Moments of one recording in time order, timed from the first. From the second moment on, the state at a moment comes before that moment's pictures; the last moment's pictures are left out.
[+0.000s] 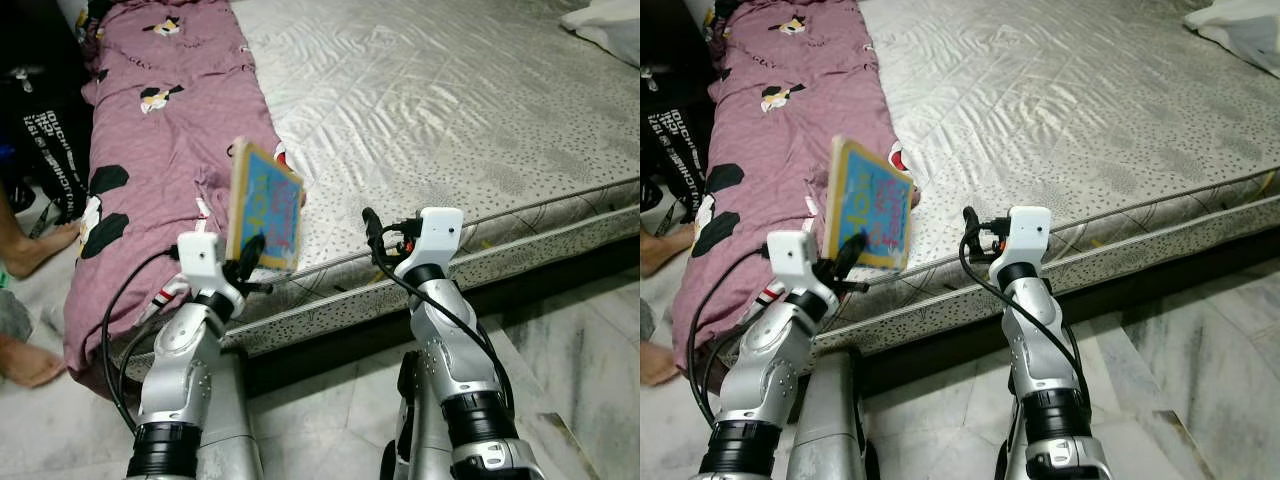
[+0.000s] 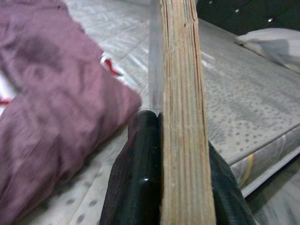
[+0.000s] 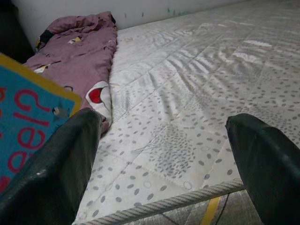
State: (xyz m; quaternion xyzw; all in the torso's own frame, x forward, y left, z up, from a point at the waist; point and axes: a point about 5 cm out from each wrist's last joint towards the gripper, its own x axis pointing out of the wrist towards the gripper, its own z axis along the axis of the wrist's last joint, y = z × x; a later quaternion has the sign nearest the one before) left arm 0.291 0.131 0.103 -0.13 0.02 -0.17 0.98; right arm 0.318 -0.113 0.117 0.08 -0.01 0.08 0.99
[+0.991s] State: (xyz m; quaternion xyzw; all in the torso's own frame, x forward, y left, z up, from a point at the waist) left arm 0.300 0.120 0.112 -0.06 0.01 -0.11 0.99; right arm 0.319 -0.133 0.111 0.05 -0.03 0.03 1.00
